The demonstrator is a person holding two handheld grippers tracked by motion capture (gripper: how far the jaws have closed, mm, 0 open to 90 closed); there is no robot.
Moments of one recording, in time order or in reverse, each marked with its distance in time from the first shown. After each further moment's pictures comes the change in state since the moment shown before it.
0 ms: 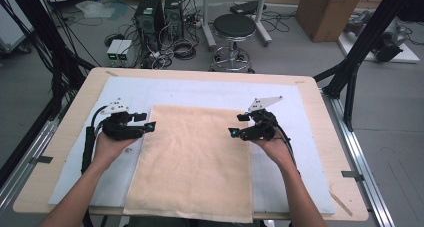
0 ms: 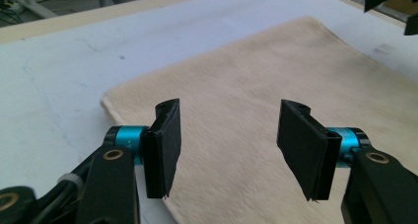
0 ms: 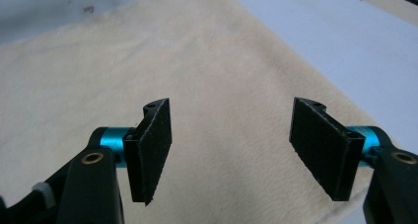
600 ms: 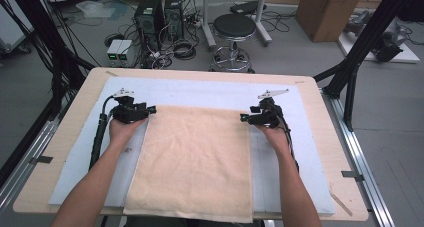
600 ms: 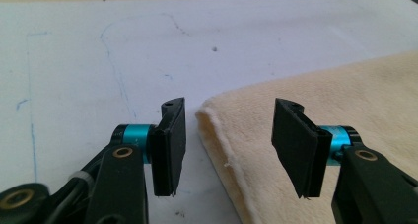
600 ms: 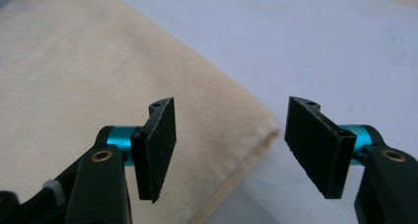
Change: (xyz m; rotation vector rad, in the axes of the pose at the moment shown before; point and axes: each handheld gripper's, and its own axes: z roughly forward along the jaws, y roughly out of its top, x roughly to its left) left arm 0.060 -0.011 0.063 0.043 0.194 -0.208; right arm -0.075 -0.026 0.021 0.025 -0.184 0.196
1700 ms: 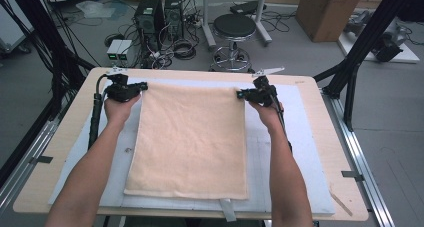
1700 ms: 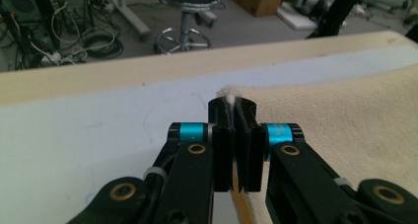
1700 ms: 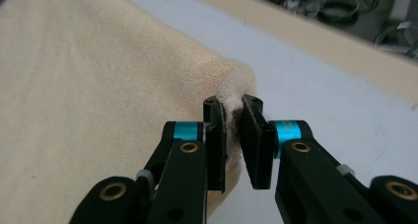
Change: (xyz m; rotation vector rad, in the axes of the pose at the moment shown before) left arm 0.009 0.068 -0.017 -0.126 0.039 0.021; right arm -0.003 0.068 0.003 -0.062 0.023 -0.031
